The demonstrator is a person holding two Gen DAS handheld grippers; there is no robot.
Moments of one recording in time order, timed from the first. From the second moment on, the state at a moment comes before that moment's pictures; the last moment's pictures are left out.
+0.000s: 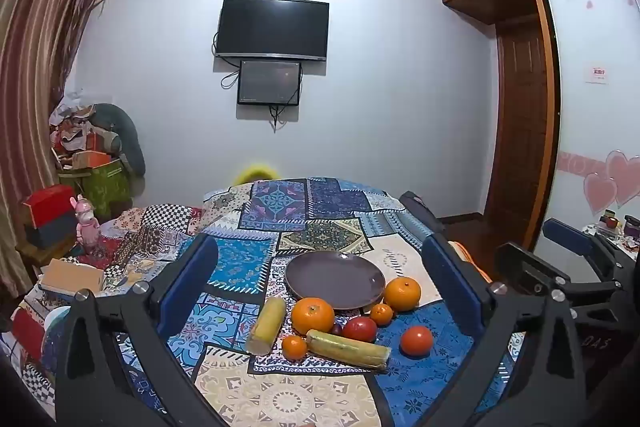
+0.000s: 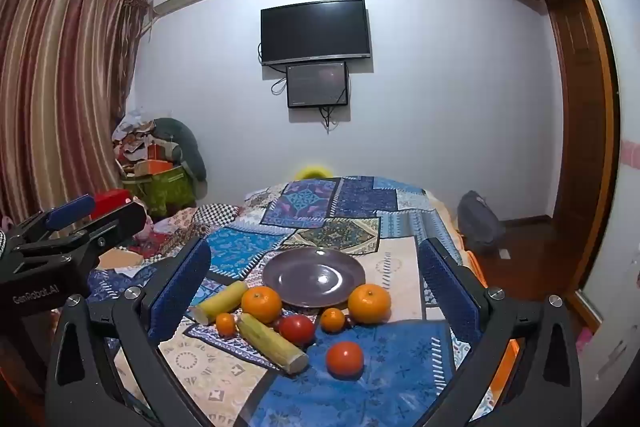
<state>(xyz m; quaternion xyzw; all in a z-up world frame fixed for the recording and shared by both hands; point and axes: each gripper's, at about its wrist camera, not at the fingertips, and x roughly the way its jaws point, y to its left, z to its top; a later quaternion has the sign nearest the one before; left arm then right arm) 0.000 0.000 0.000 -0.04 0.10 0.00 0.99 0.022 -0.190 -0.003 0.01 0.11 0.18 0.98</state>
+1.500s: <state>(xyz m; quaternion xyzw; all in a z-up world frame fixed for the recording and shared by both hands) -0.005 -0.007 0.000 -0.02 0.09 0.01 1.00 0.015 -0.192 -0.002 0.01 0.09 0.18 0.98</state>
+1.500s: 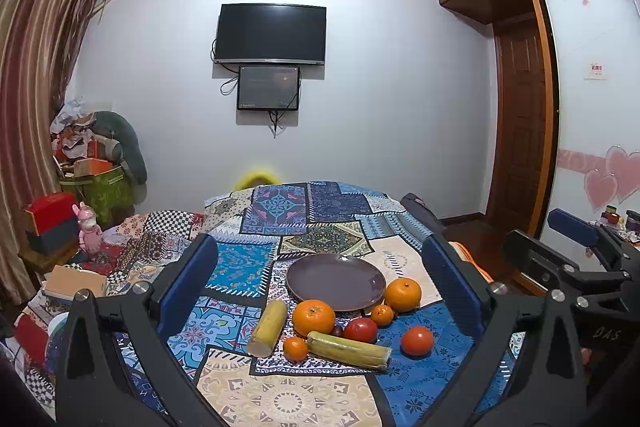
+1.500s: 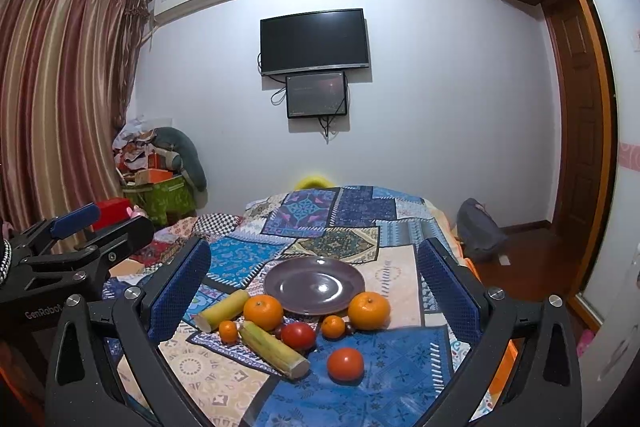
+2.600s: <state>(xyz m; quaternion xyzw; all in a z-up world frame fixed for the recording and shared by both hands) -0.006 -0.009 0.001 -0.01 0.08 0.01 1.00 0.014 -0.192 -0.001 0.02 0.09 0.18 0.98</state>
